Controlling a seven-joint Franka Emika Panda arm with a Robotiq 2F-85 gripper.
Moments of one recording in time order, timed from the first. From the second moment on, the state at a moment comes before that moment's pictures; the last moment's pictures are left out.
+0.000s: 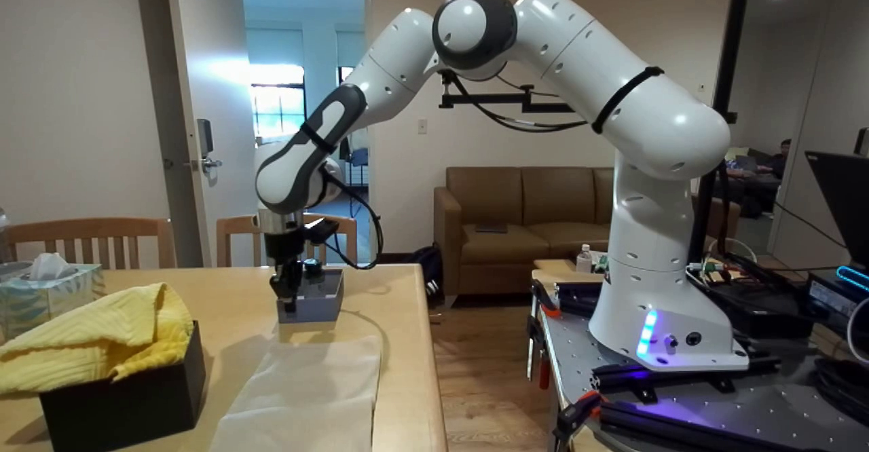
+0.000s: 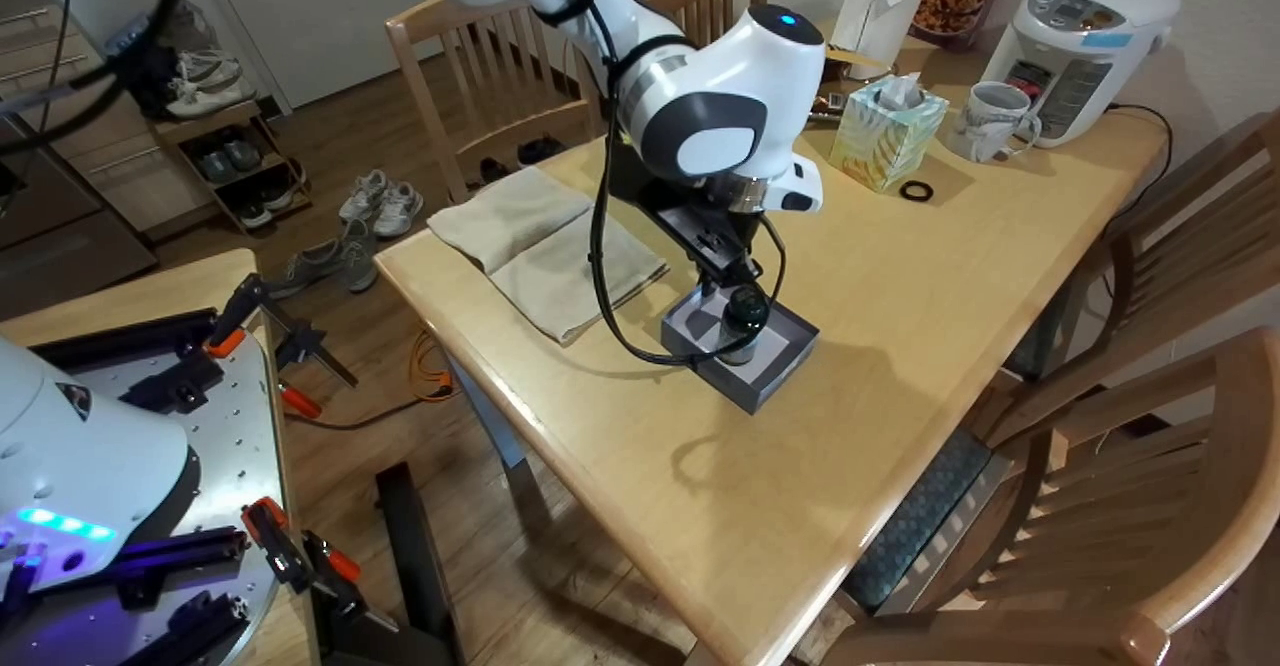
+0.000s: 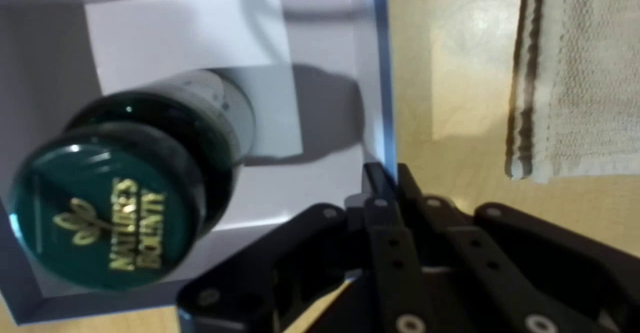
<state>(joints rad) -0.17 0.85 0.07 -1.60 0.02 2.37 -0.31</state>
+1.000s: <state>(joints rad) -0.07 0.76 -0.04 -1.60 -0.11 2.35 -0.26</state>
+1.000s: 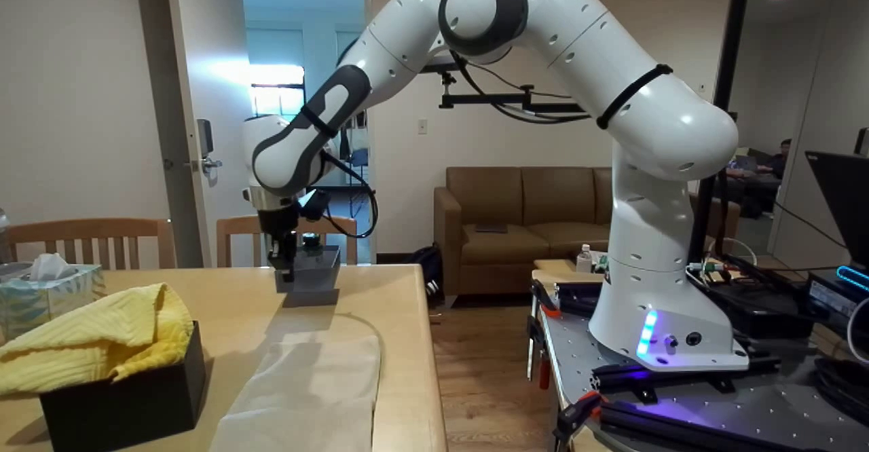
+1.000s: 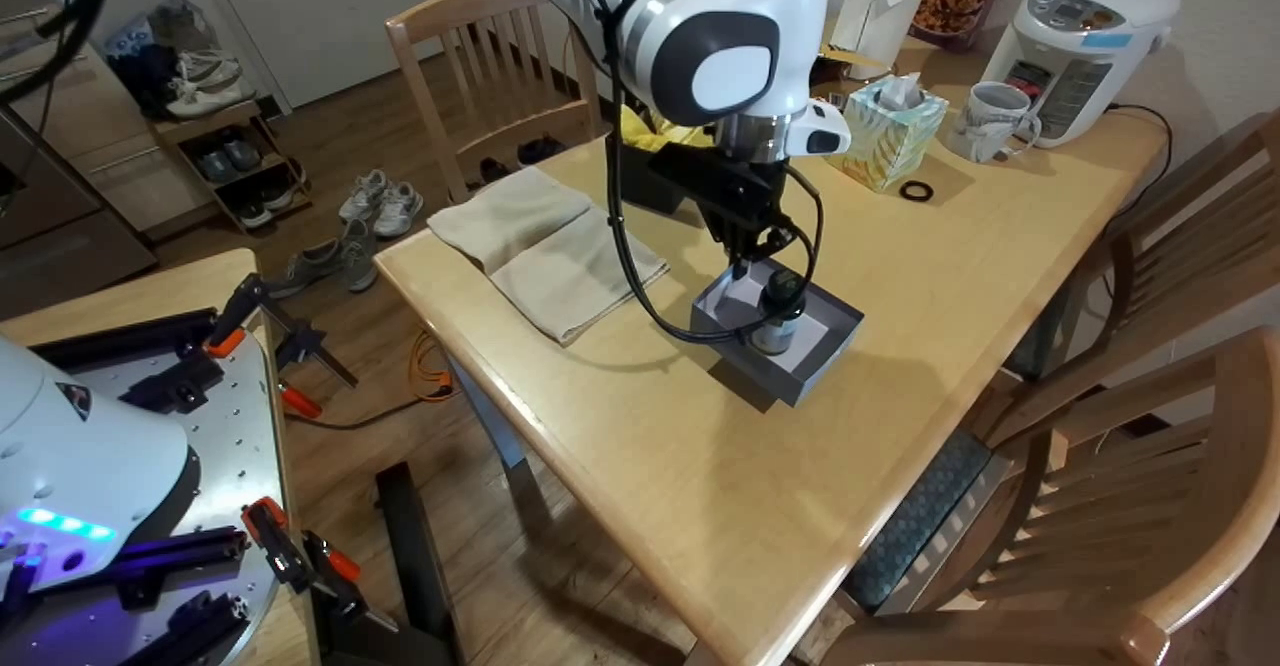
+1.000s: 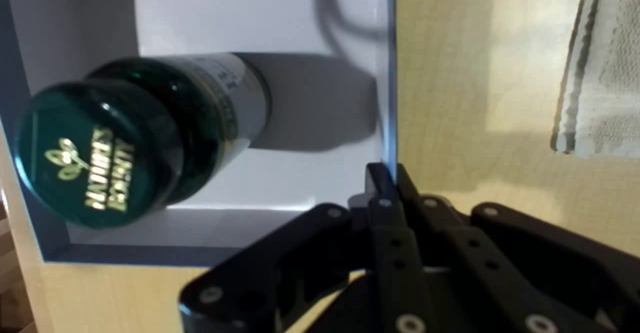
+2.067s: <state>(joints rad) 0.08 0.58 -0.02 -1.67 -0.19 2.28 -0.24</state>
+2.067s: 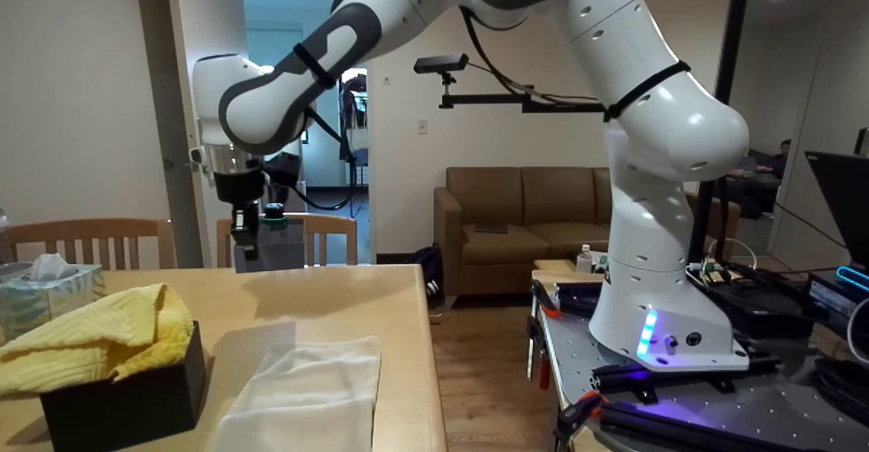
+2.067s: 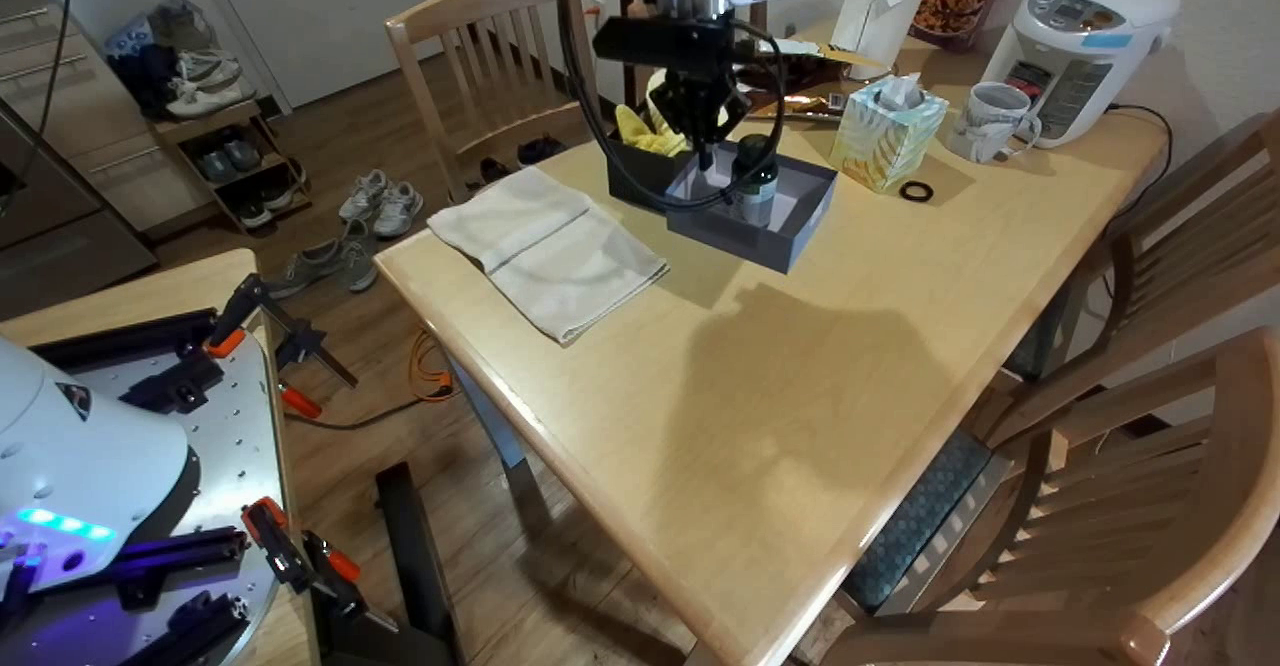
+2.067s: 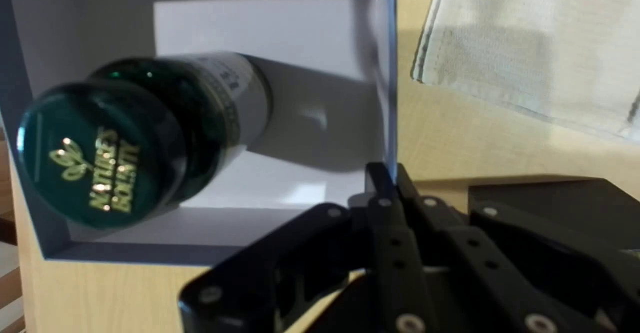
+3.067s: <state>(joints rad) 0.20 0.57 0.08 -1.49 -0.22 2.09 -0.21</state>
